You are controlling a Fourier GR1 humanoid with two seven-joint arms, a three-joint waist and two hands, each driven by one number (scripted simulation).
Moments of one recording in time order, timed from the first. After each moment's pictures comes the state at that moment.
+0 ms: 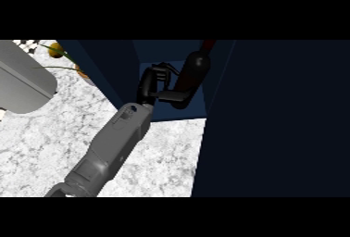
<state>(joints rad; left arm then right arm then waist) -0.91 0.00 -0.27 -0.46 0.38 0.37 -0.42 0.12 -0.60 0.70 -2.50 0.04 -0.66 0.20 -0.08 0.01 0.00</state>
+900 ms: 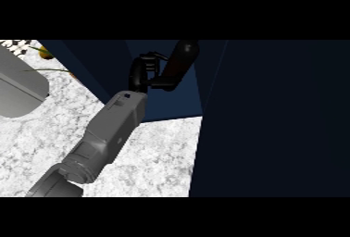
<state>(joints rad) -1.08 0.02 -0.15 -0.19 0.45 0.39 -0.50 0.19 -0.61 0.72 -2.50 0.02 -0.62 0.09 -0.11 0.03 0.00</state>
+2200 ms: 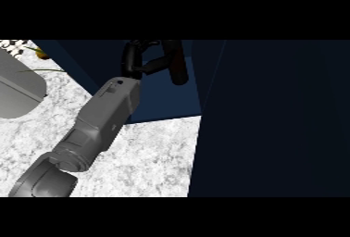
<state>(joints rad) -1.18 0.07 -0.09 -0.13 0.45 0.33 -0.62 0.23 -0.63 0.74 -2.49 0.00 -0.58 0.00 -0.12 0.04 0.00</state>
